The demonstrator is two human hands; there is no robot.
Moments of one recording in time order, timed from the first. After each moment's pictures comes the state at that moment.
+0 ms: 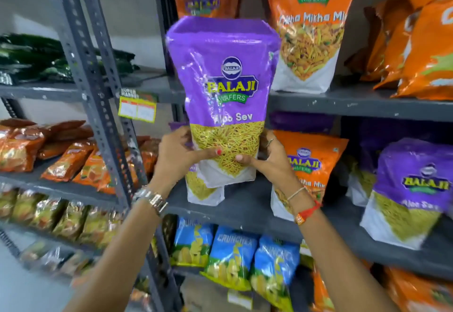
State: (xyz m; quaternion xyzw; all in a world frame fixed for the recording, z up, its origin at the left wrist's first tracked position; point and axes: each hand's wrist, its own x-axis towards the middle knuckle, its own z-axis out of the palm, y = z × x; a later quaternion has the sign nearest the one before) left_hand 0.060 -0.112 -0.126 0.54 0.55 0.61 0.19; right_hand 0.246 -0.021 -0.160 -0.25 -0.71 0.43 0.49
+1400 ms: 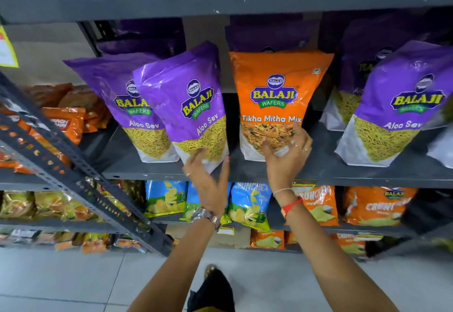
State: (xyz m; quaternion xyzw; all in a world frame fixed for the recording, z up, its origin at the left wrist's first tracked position) left_hand 0.176 -0.032 -0.359 0.46 0.60 0.65 0.06; right_hand 0.304 0.025 -0.343 -0.59 -0.47 0.15 0.64
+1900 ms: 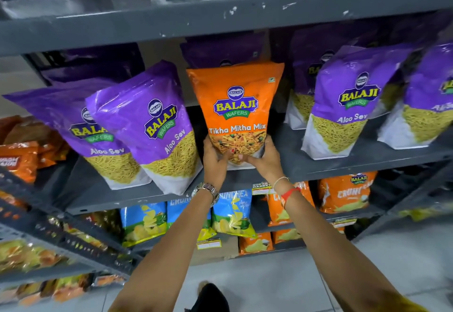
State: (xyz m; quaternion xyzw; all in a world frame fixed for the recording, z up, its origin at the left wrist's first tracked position) left_hand 0.219 0.049 -0.343 0.53 0.53 0.54 0.39; right_hand 0.355 0.055 -0.355 -0.58 -0.52 0.38 0.50
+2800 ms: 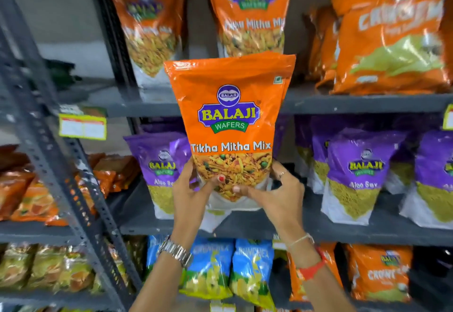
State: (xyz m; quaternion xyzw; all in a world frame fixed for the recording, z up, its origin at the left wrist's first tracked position) left_hand 0.151 -0.107 -0.188 0.54 0.47 0.67 0.19; right_hand 0.312 -0.088 -0.194 -0.44 -0.61 0.28 0.60
